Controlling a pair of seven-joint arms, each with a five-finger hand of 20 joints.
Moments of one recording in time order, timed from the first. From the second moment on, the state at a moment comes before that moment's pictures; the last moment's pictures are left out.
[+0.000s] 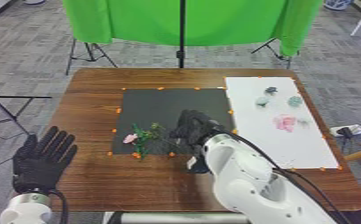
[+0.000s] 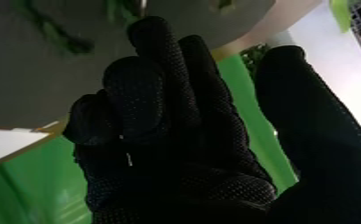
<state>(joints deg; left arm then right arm) 133.7 -64.7 -100.6 -128.7 8.2 24.7 14.8 -78.7 -61.3 44.7 -118.9 -117.7 -10.8 43.7</state>
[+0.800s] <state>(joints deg) 132.3 -64.2 -99.7 -128.3 8.1 24.6 12.8 -80.8 -66.0 44.8 -116.6 -116.9 -20.4 46.4</state>
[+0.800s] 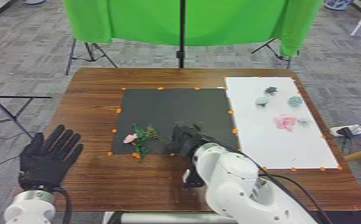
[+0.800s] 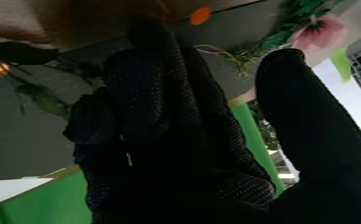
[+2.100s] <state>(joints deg) 132.6 -65.1 -98.8 -128.4 8.1 24.4 14.2 -84.2 -58.3 64.0 -118.9 -119.6 -5.9 46.5</state>
